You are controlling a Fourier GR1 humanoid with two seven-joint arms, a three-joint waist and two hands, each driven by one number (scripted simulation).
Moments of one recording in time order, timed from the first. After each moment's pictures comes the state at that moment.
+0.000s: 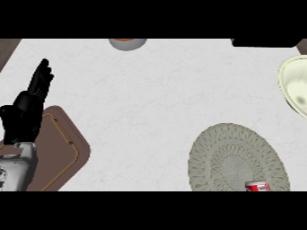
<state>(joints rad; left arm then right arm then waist) -0.21 0.27 0.00 -1.61 -0.11 0.16 0.17 0.01 -0.59 -0.30 -1.64 0.05 0.18 -0.24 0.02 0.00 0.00</state>
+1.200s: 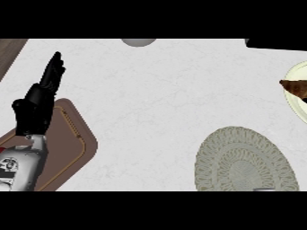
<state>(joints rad) -0.28 0.24 -0.02 -1.58 -0.13 0.14 0.17 -0.65 -0.70 -0.33 -0.41 0.42 -0.08 -0.67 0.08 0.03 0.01</state>
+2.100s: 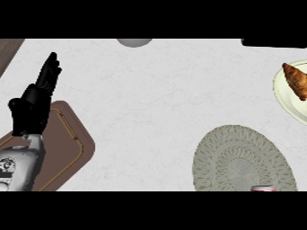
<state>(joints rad) -0.27 0.24 0.00 -1.57 -0.13 0.14 0.16 -0.72 -0.85 -0.49 -0.16 0.28 0.28 -0.85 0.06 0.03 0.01</state>
